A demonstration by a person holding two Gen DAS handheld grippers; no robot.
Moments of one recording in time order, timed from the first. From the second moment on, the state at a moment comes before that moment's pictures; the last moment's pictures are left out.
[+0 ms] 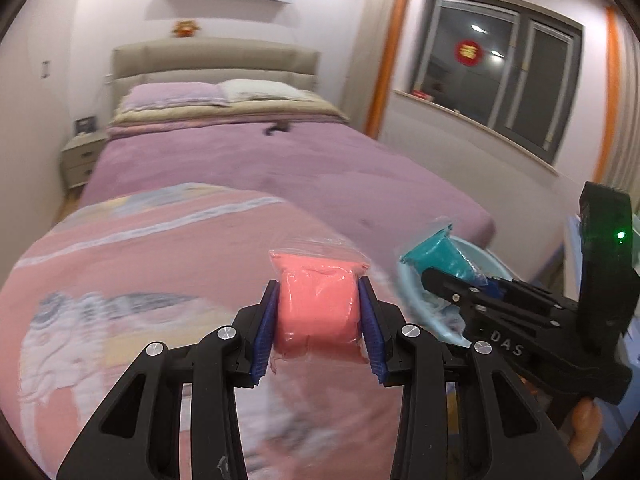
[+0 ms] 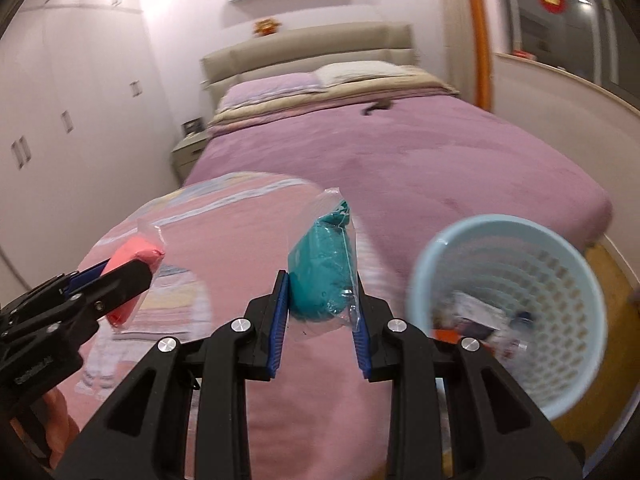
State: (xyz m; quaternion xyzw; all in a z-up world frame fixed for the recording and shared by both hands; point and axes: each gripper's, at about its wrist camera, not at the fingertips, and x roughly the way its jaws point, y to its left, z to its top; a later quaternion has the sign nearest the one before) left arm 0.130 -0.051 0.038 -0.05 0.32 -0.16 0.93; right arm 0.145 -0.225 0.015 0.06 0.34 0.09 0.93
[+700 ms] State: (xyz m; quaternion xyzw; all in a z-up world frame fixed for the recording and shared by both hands) left arm 0.210 -0.209 0.007 0.00 0.35 -0.27 0.90; right arm 0.156 -0.395 -0.035 0.17 0.38 -0.07 0.91
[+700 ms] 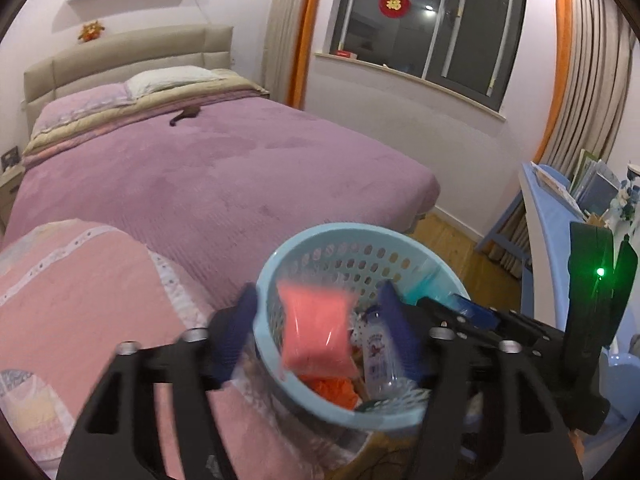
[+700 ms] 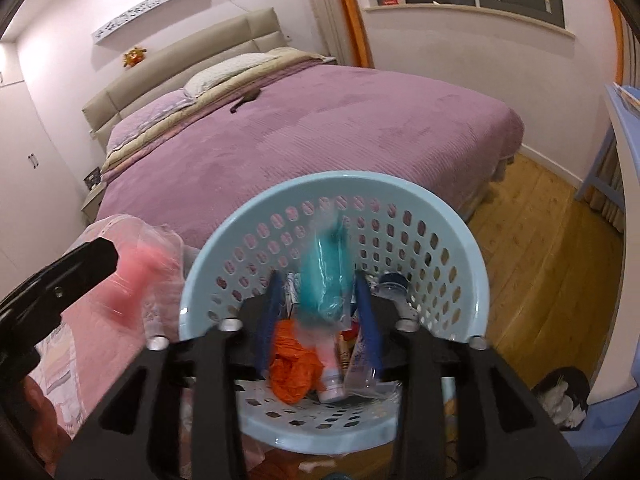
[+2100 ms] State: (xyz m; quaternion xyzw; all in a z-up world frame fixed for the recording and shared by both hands) left arm 0.092 -0.053 -0.009 0.03 0.17 -0.04 0.99; right arm 0.069 -0.249 0.029 0.02 0.19 -0.07 0.98
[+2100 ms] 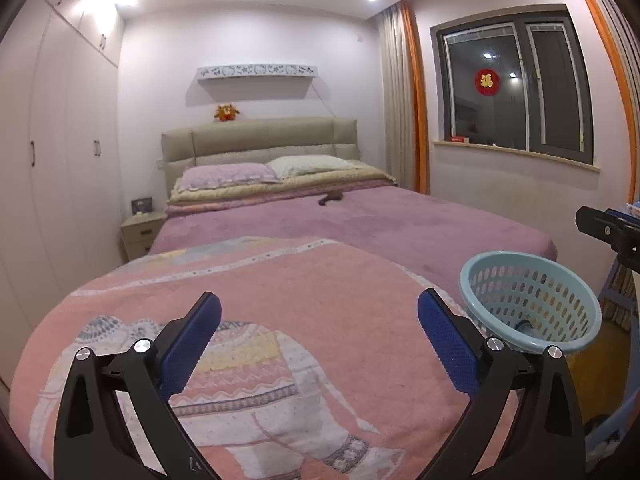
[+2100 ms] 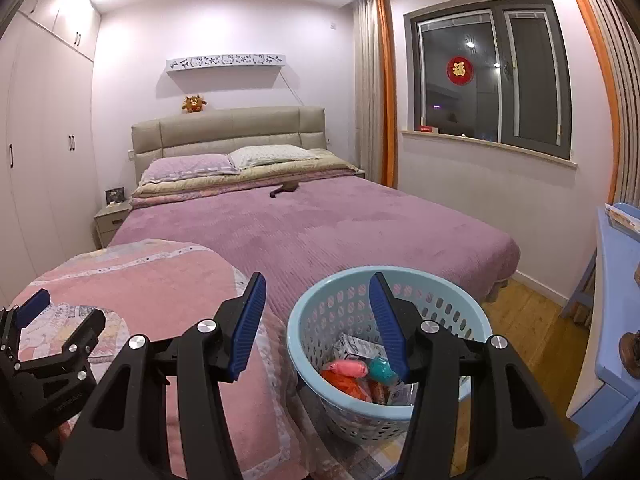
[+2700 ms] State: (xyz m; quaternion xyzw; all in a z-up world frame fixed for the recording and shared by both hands) left arm 0.090 -0.042 -0.009 0.00 0.16 -0.05 0.99; right arm 0.074 -0.247 0.022 0.02 0.18 -0.09 0.98
